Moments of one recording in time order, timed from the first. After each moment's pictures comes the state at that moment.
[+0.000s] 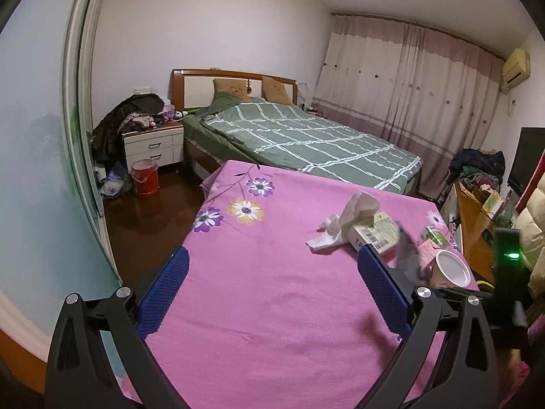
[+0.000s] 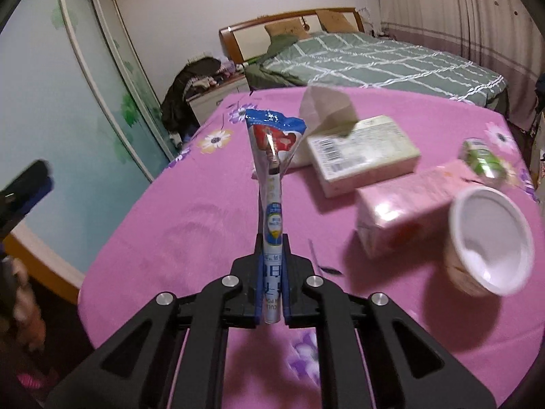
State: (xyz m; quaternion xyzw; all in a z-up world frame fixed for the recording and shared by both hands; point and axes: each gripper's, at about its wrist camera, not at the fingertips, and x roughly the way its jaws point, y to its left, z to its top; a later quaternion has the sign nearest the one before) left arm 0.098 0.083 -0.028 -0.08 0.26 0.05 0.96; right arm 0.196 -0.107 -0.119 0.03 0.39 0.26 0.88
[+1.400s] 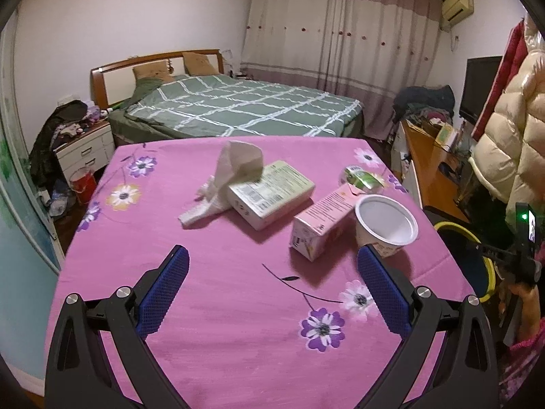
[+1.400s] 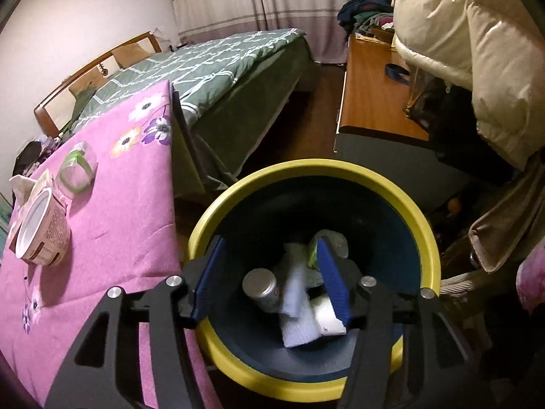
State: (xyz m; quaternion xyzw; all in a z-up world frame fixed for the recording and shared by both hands) left arm 0.157 -0.062 -0.066 -0.01 0.32 -0.09 0.94; right arm 0.147 -0.458 -0.174 0.14 0.40 -0.12 0.90
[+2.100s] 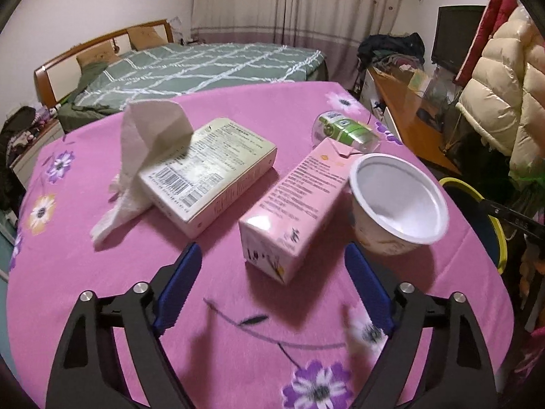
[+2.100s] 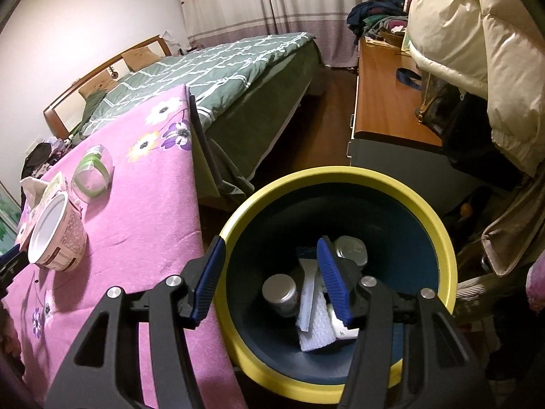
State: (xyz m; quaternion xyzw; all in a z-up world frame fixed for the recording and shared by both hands) left arm 0.258 -0.117 -0.132 0.05 0.41 -0.18 0.90; right arm 0.157 -0.446 -0.168 0.15 0.39 -0.10 0.90
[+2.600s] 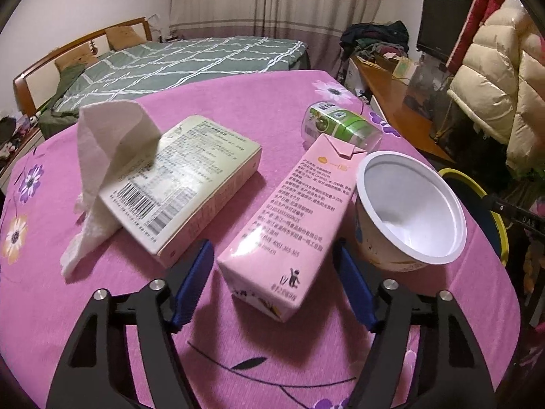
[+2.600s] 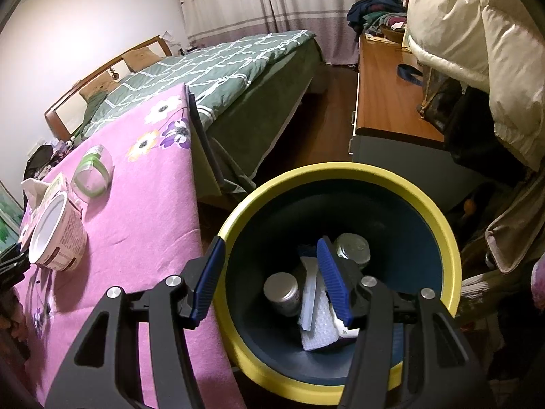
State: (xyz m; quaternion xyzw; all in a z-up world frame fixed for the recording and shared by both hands) left arm 0.291 -0.134 -0.148 0.07 0.41 -0.22 0.88; right arm 0.158 -0.445 -0.173 0.15 0.40 -0.09 0.90
